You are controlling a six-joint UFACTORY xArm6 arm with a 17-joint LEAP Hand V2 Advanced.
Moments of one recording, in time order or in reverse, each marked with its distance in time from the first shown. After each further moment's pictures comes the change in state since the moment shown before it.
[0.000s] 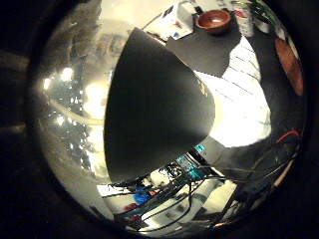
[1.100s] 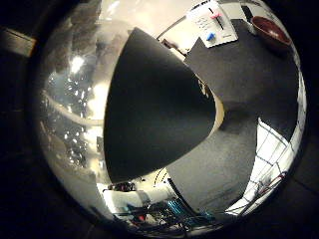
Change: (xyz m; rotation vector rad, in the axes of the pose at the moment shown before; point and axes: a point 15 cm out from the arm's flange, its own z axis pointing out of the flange) arm 0.104 -0.059 0.200 0.029 0.029 -0.110
